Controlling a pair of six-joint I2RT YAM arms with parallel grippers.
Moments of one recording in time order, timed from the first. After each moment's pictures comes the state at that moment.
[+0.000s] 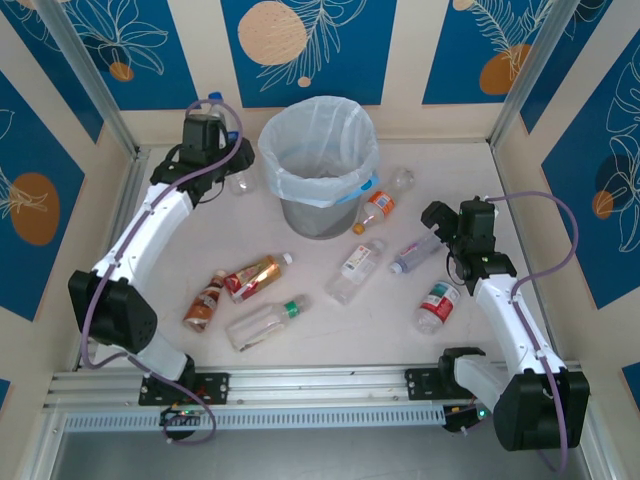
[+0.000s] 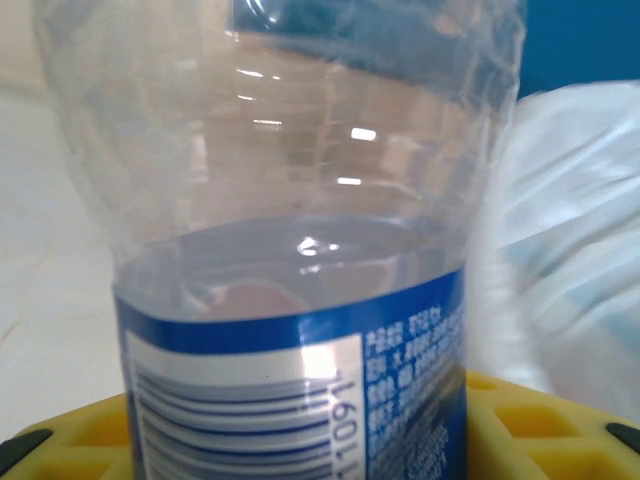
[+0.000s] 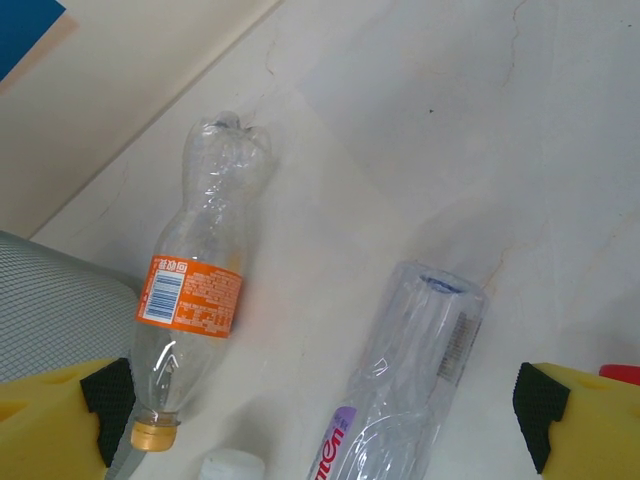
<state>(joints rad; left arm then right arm) -0.31 1.58 1.58 -0.53 -0.03 -0.47 0.02 1.00 0.72 -0.36 0.09 0.68</state>
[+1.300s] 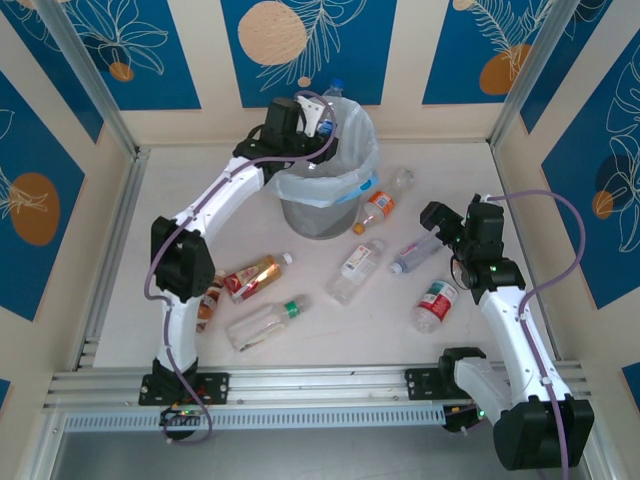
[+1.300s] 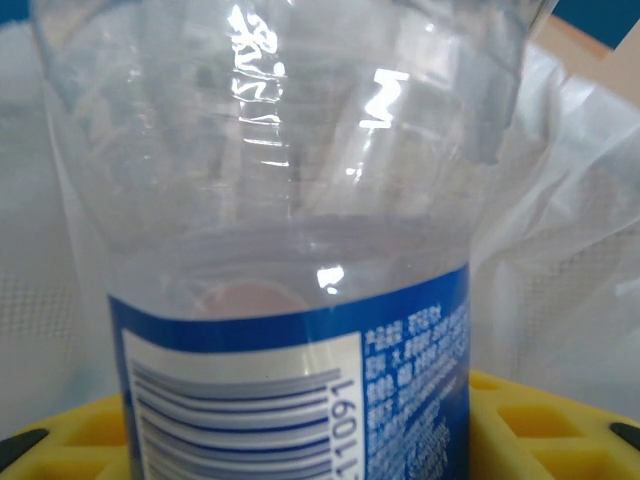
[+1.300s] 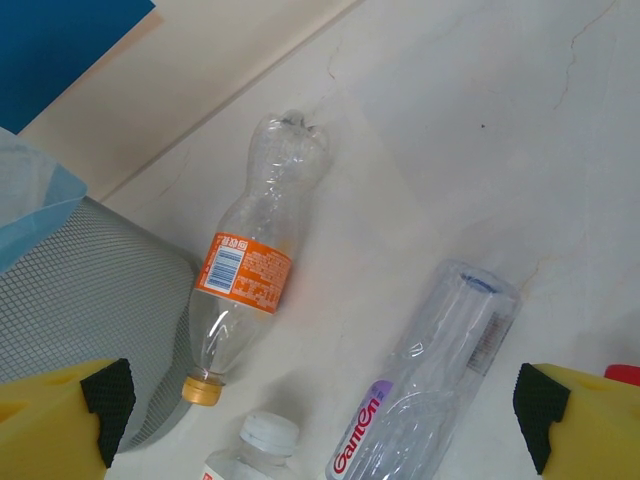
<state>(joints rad) -0.52 2.10 2.05 -0.45 0.18 -0.06 0.02 0.89 0.75 -0.42 0.02 0.60</state>
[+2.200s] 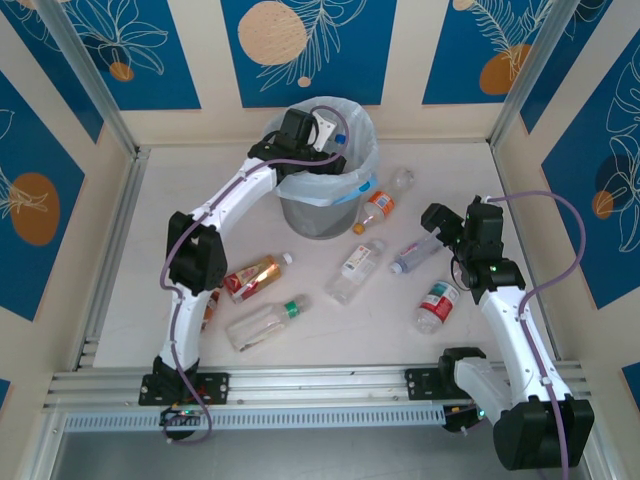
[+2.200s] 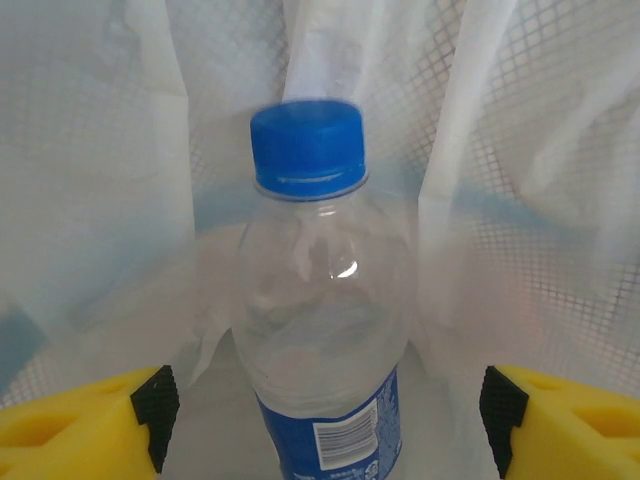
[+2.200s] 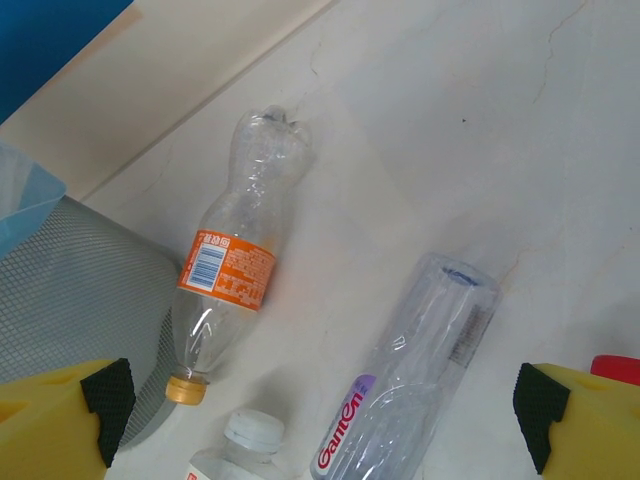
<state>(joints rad) -0.55 2.20 2.13 -0.58 0.13 0.03 0.02 0.89 0.75 -0.45 0.04 0.61</state>
